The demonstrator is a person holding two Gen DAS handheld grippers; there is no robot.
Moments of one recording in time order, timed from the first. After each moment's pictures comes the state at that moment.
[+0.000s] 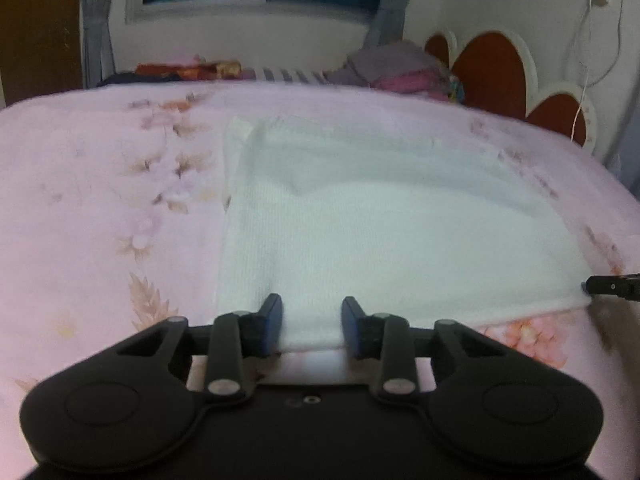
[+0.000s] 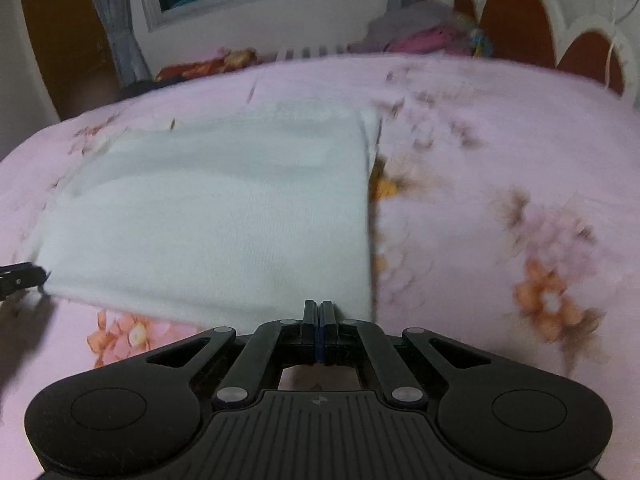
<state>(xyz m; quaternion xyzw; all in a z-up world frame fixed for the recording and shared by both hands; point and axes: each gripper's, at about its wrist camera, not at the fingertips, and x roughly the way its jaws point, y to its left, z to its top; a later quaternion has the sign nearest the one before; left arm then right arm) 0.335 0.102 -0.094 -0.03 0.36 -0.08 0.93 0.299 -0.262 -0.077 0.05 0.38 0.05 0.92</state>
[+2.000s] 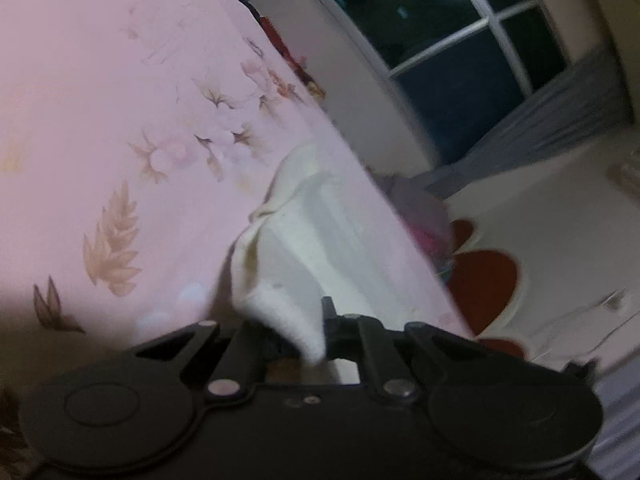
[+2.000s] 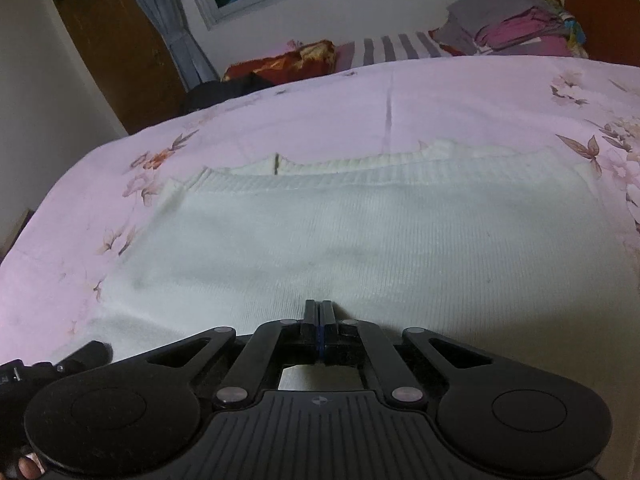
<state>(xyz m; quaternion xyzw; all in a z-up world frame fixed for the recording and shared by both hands) 0.358 0.151 -0.141 -0.43 0.28 -0.02 0.86 0.443 -0.158 -0.082 0.10 0.41 0.18 0.89</state>
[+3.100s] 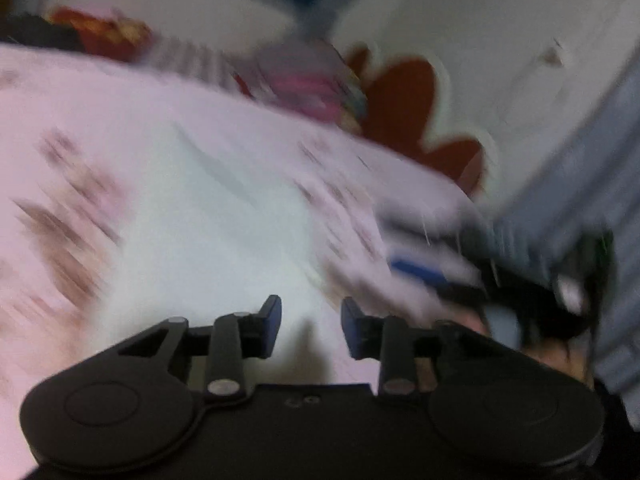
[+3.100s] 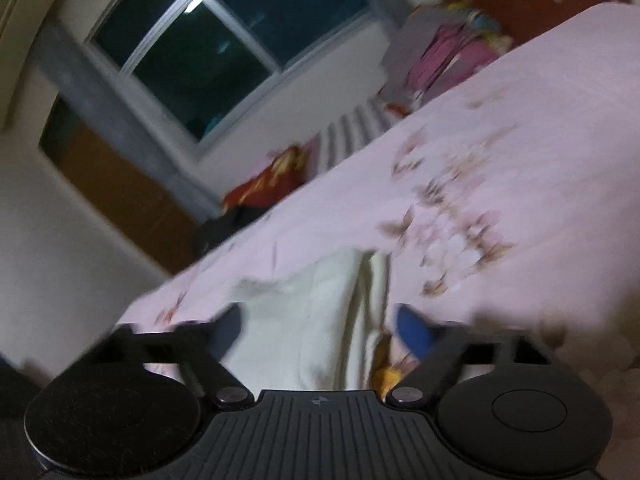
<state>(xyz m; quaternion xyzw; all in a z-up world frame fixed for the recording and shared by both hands) 0.397 -0.071 -0.049 -0.19 0.37 -0.19 0.89 0.402 -0.404 -0.040 0.31 0.31 0.18 0.88</state>
